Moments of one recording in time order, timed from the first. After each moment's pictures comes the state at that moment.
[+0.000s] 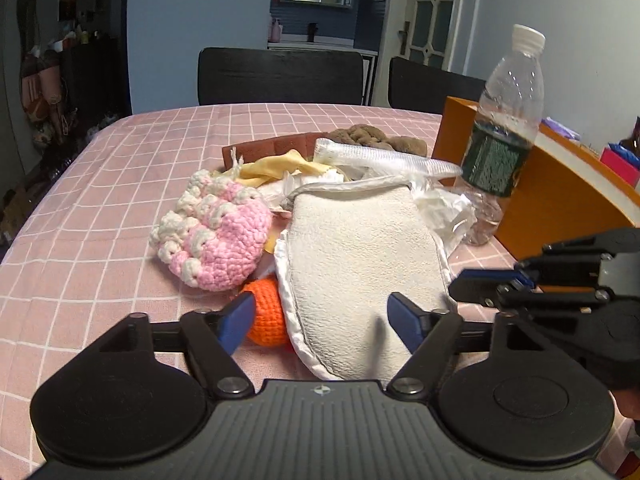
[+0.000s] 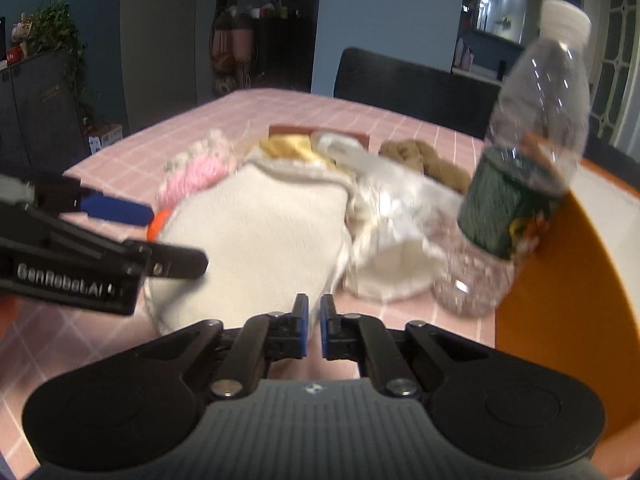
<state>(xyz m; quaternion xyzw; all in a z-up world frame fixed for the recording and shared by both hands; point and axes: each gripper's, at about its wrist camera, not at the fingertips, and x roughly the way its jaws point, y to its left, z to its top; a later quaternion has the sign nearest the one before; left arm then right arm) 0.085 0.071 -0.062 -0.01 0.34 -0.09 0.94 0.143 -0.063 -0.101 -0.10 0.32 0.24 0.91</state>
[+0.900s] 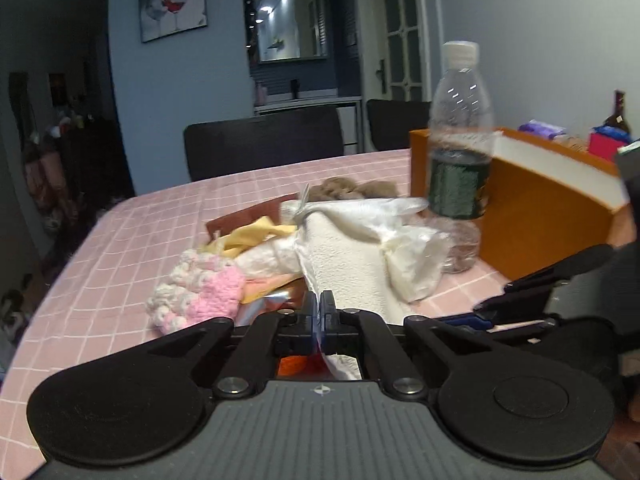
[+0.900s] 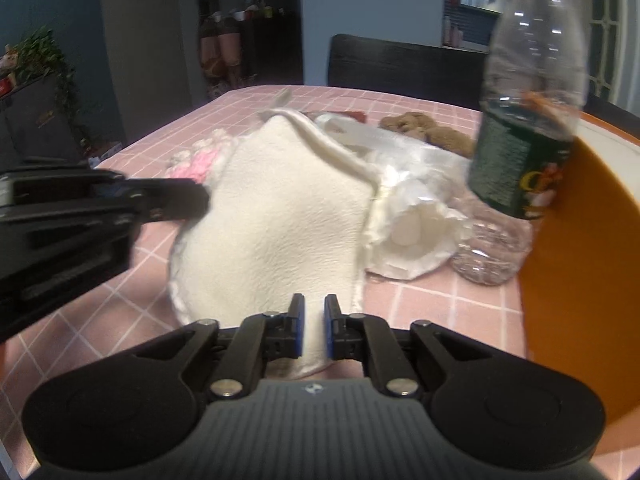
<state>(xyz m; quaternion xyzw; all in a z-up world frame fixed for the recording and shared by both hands) 0.062 0.035 -0.047 0.06 0.25 -0.10 0.96 0.144 -0.065 -0.115 -0.04 0.34 0.24 0.91</state>
